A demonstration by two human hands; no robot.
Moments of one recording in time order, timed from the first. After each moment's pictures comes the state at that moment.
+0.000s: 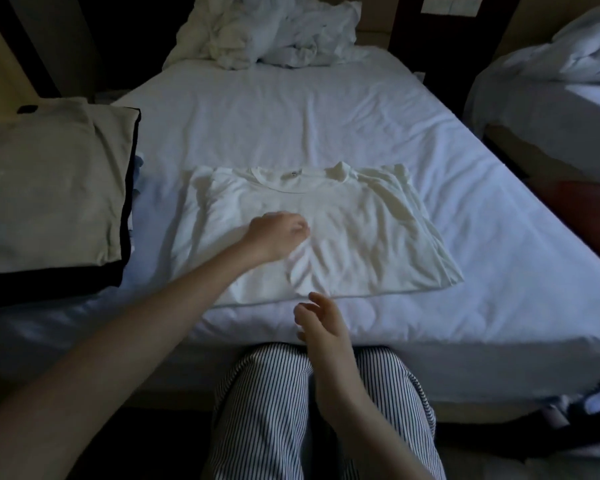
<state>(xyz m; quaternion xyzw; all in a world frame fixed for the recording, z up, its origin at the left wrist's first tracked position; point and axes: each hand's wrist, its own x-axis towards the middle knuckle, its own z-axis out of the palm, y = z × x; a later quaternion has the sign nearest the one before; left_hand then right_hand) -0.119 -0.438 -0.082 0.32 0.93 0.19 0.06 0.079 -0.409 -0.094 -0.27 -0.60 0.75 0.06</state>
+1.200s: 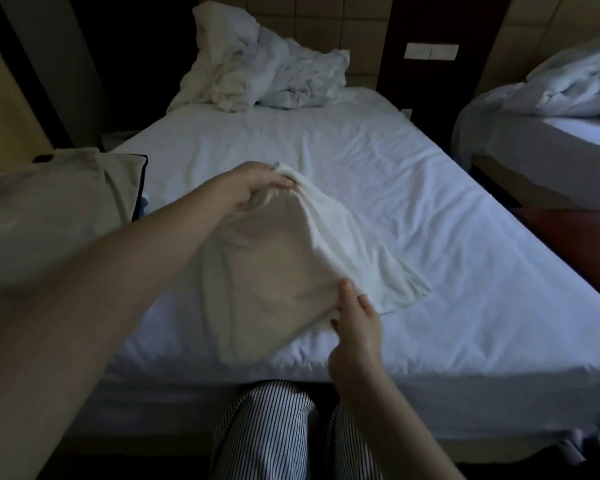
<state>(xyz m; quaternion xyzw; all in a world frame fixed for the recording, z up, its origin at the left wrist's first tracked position) -0.202 -0.427 0.030 0.13 0.82 0.52 0.20 0.036 -0.380 -0.055 -0.37 -0.47 0.75 0.27</state>
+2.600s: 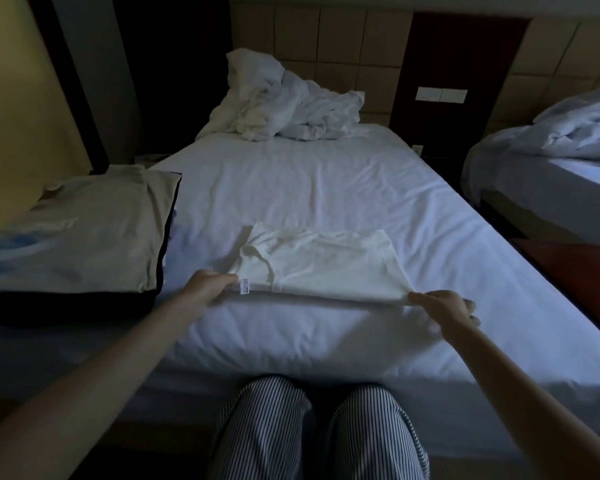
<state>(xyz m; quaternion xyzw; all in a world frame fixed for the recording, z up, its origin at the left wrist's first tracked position) -0.109 -0.541 -0.080 -0.06 0.82 0.56 0.11 0.058 -0.205 -0.070 -0.42 -0.78 0.44 0.09</state>
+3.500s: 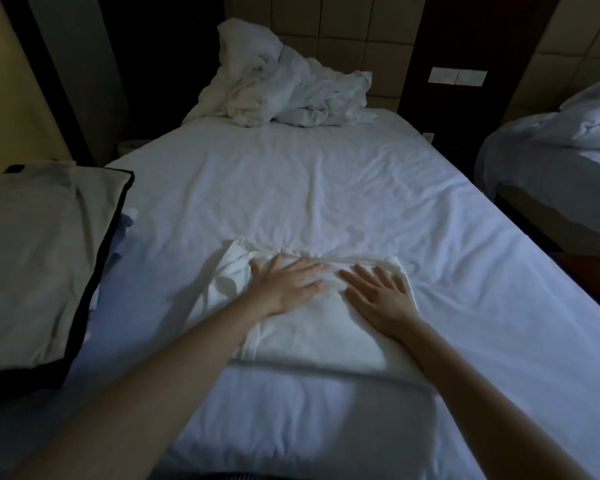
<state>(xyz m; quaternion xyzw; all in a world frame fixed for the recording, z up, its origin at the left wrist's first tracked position) -0.200 -0.384 -0.112 0.31 0.94 0.08 0.10 -0.098 -0.198 -0.115 -0.07 -1.00 0.06 0.00</state>
